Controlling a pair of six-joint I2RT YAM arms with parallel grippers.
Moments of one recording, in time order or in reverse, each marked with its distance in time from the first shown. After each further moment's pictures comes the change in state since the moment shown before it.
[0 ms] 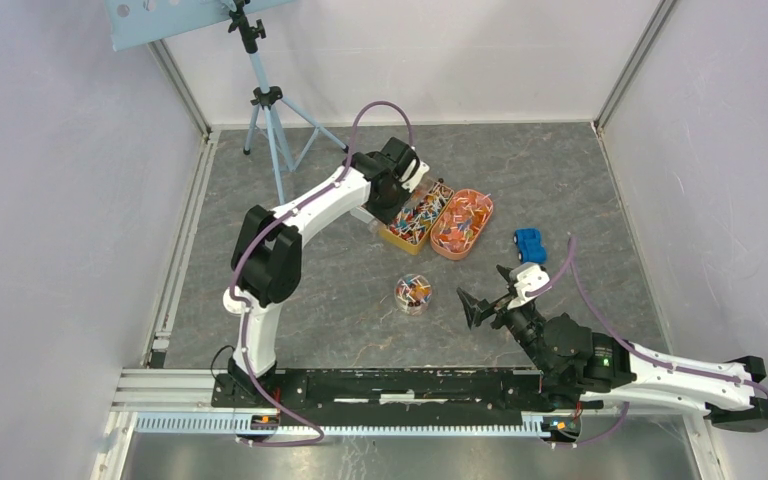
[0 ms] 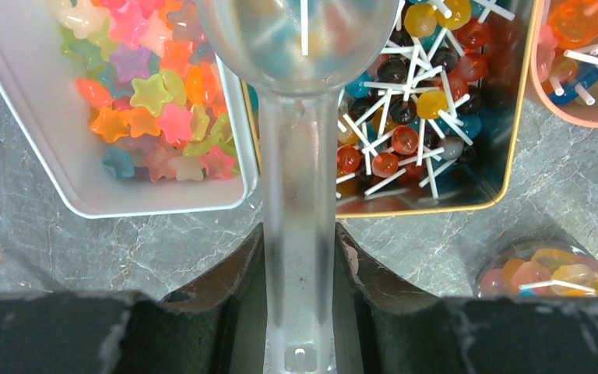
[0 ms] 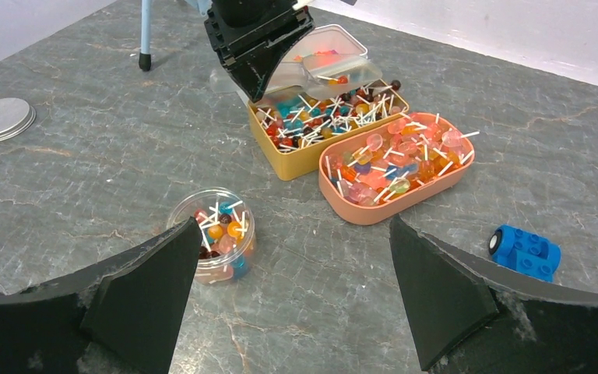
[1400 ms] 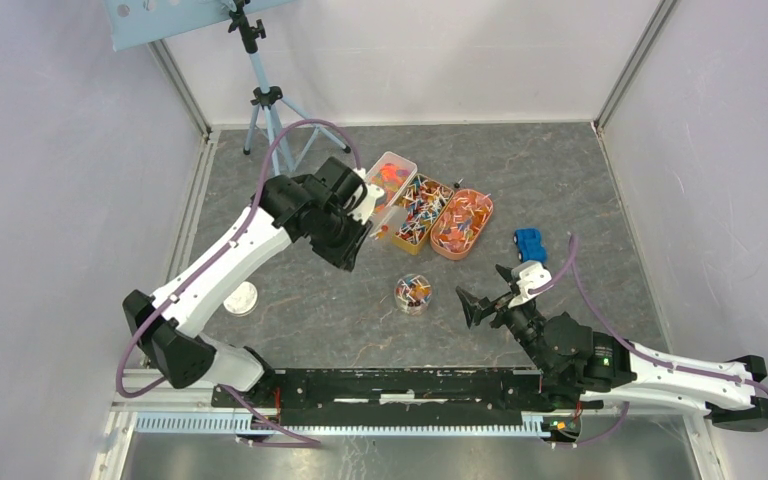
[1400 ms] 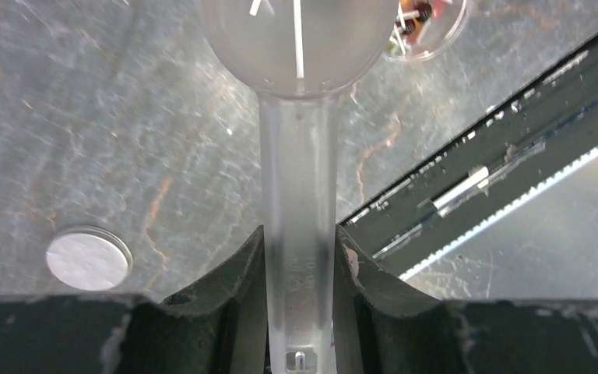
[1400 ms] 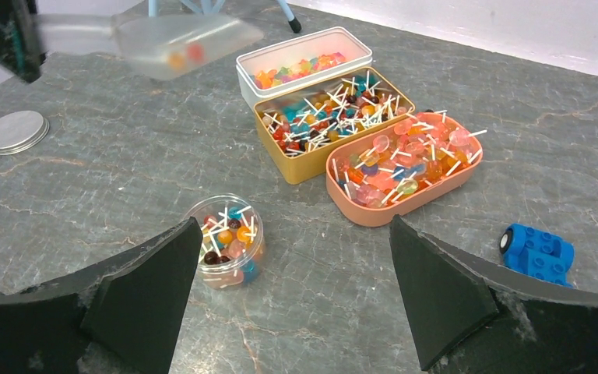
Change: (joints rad) left arm -0.048 -0.638 -0.260 -0.385 0.162 -0.150; right arm 0.000 0.013 0.012 0.007 0.002 0.034
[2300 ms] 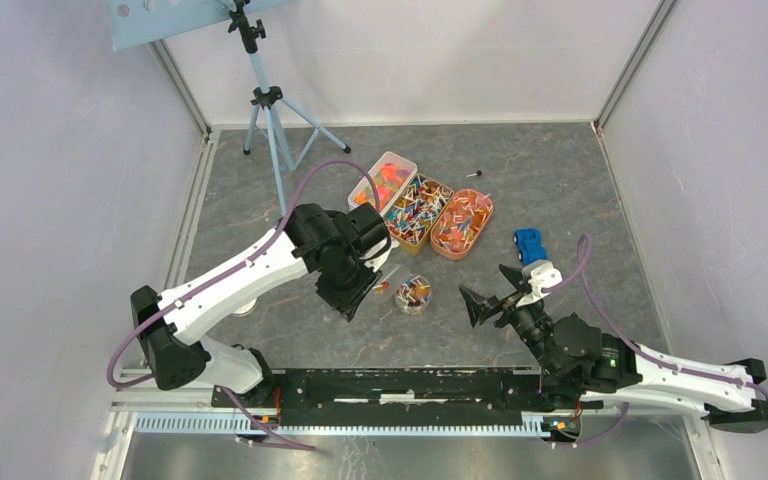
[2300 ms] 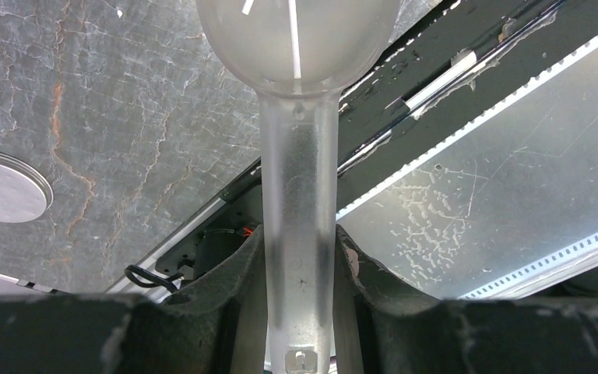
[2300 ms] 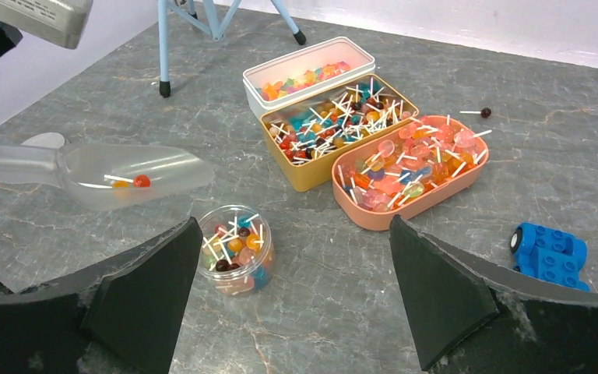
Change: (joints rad) left arm -0.256 -0.038 -0.097 -0.183 0.005 -0.191; right arm 0.000 -0.051 0.001 -0.012 0.001 0.031
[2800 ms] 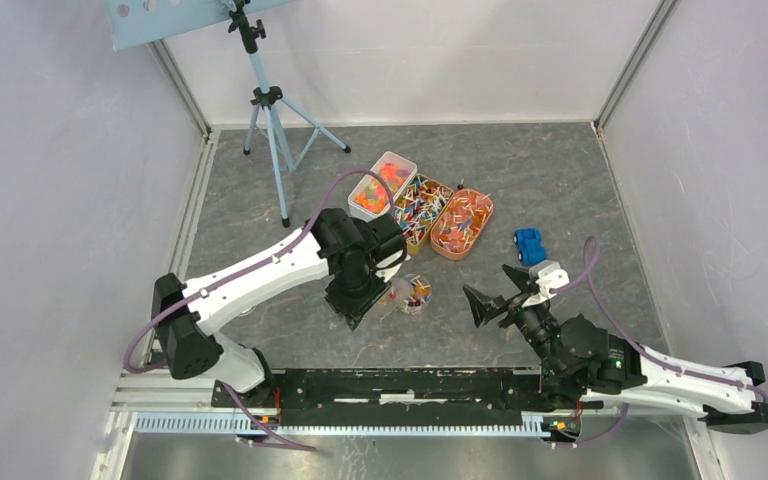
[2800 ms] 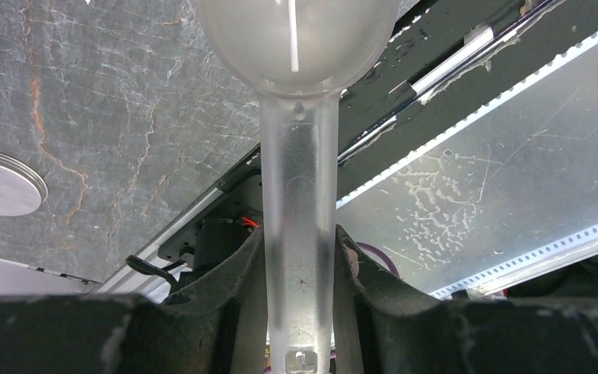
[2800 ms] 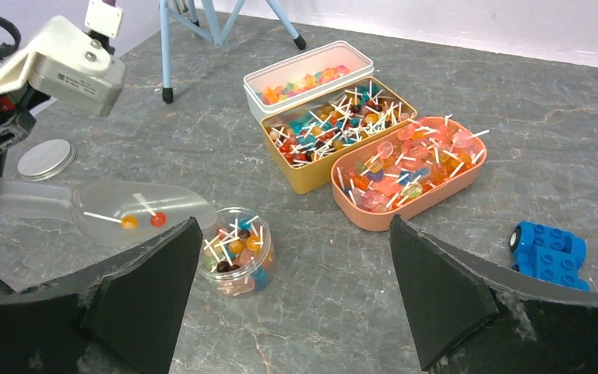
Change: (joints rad) left arm -0.054 0.089 0.000 -0.017 0.000 -0.006; right arm 0.000 -0.042 0.000 -0.026 0.000 0.003
